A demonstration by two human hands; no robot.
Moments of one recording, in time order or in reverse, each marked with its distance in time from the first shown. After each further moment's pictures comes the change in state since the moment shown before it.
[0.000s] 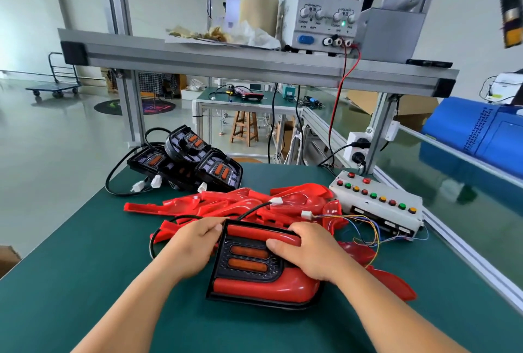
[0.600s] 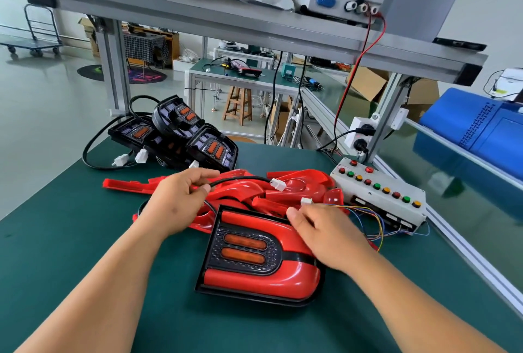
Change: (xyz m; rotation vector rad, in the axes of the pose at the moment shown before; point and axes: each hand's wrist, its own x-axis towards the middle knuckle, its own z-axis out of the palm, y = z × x) left_hand 0.043 -0.005 -0.013 -0.025 0.215 0.142; right_hand 0.004 0.016 -0.014 -0.189 0.097 -0.051
